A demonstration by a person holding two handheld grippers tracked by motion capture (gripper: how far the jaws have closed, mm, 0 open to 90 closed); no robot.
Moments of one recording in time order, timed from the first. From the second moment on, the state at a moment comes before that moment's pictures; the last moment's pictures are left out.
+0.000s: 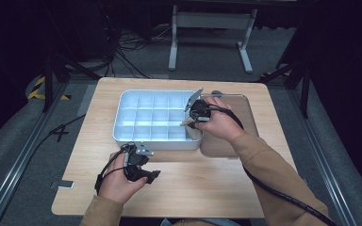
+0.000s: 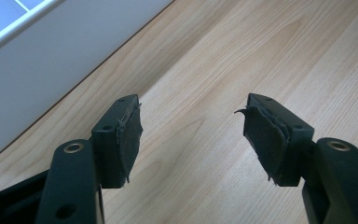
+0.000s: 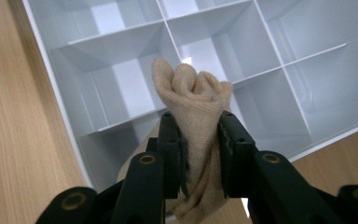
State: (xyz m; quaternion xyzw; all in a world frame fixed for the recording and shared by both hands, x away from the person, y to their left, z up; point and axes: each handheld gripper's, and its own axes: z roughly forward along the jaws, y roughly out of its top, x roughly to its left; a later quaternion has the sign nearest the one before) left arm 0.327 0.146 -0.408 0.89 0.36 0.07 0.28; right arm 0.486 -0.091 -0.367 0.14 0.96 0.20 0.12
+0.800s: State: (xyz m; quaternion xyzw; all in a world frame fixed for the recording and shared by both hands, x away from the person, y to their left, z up) left arm 0.329 0.143 -0.409 0.89 0.35 0.07 0.27; right arm 0.487 -0.076 -0.402 0.16 0.98 0.12 0.09
